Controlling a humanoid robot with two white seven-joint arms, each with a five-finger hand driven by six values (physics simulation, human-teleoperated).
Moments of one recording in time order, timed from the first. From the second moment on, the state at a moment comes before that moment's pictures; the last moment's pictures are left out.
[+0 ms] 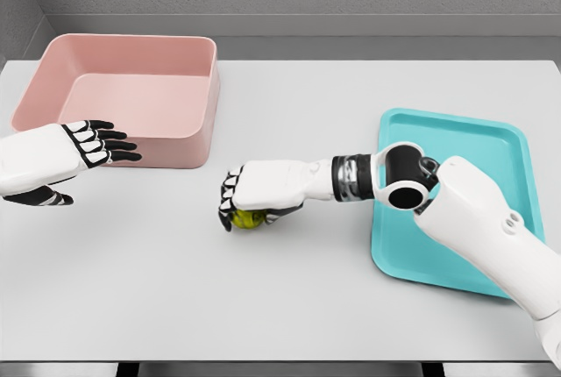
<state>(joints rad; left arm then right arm) -0.15 1.18 -0.29 -1.80 -0.36 -0.61 -0.24 -0.69 -0.37 0.87 -1.47 0.47 -0.61 0.56</state>
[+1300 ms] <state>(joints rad) -0.29 0.95 -0.35 -1.80 -0.53 -0.61 -0.32 -0.04 -0.68 -0.18 -1.74 0.22 -0.61 0.56</state>
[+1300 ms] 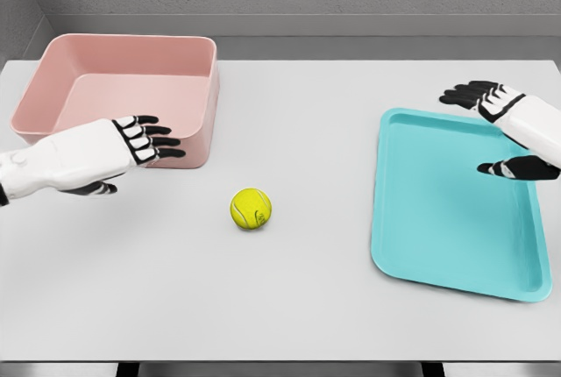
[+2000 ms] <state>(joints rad) -0.59 0.80 -0.79 -1.78 -0.47 -0.61 -0.33 -0.02 -0.57 -0.20 -1.73 0.22 -0.61 0.56</state>
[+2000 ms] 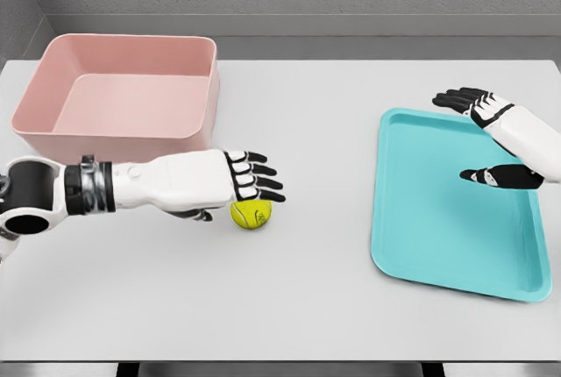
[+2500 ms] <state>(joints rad) -0.68 0.74 -0.90 -1.63 -0.35 -0.61 -0.33 -0.02 -0.57 -0.20 -1.74 0.22 -0.61 0.56</state>
